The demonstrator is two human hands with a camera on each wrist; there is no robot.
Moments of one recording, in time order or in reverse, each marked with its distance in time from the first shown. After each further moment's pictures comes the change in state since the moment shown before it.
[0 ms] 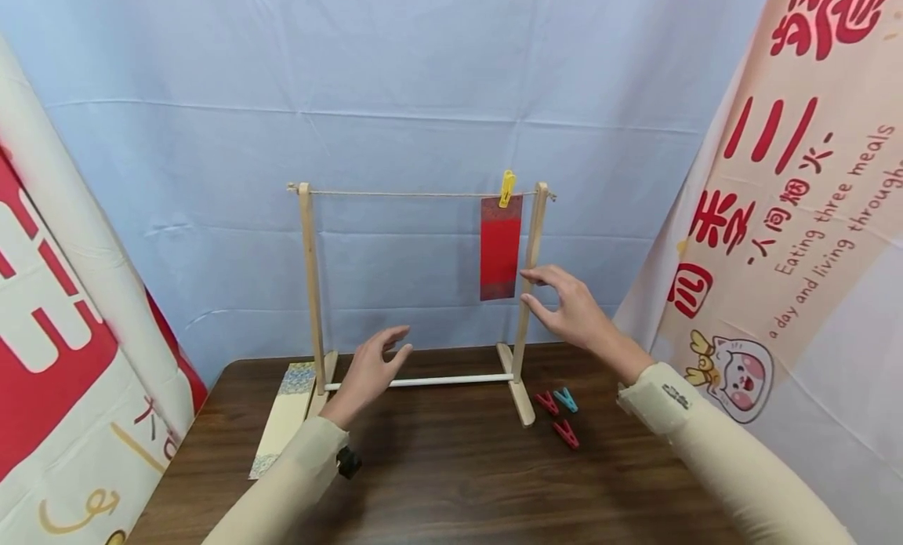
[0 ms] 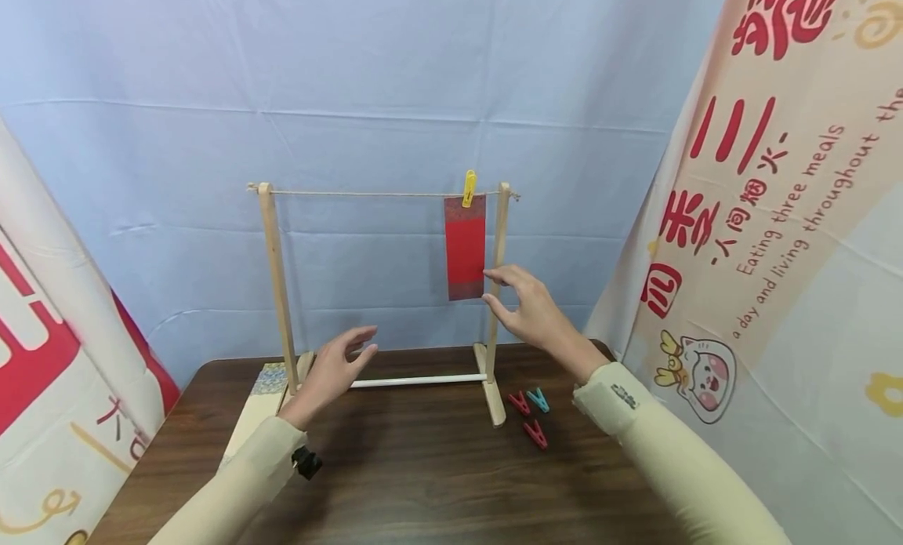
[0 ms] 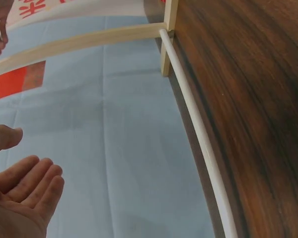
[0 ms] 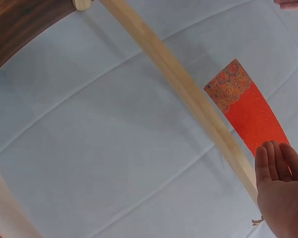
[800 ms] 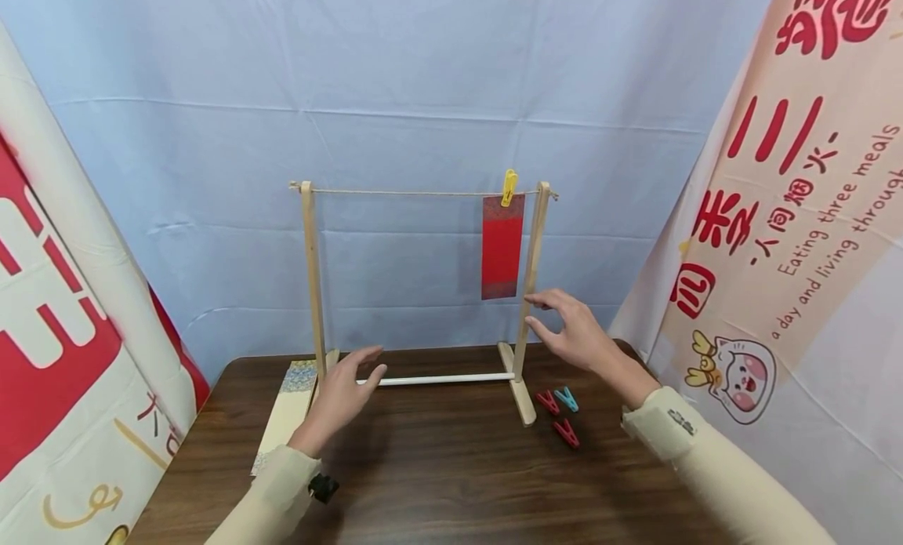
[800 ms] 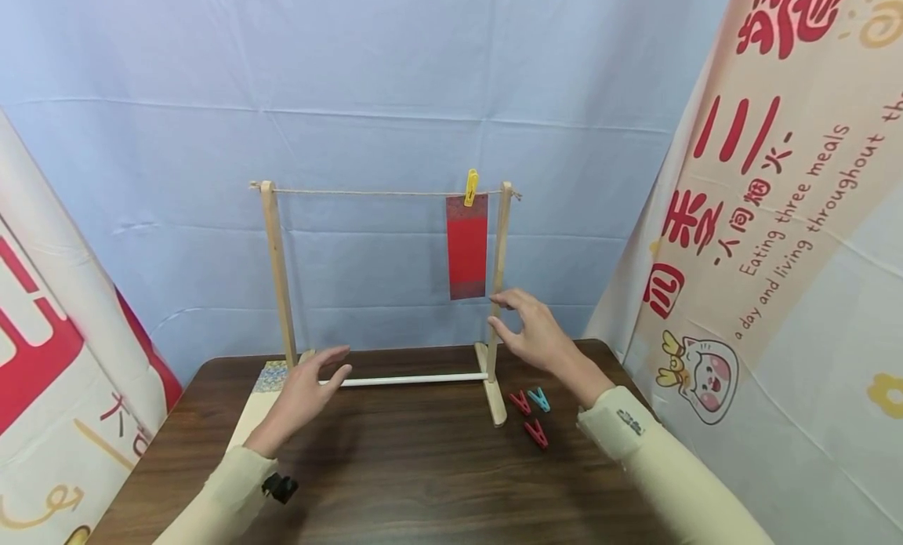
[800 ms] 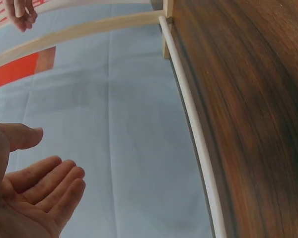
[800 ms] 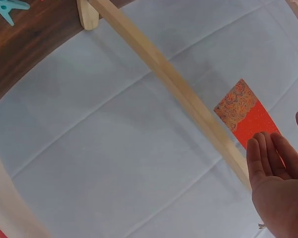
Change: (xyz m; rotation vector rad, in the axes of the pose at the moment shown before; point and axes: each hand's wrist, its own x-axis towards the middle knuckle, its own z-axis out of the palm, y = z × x) left_hand -0.042 -0.018 -0.025 0.139 0.018 -0.067; right_hand -0.031 -0.001 0.012 -0.007 -0.072 0.080
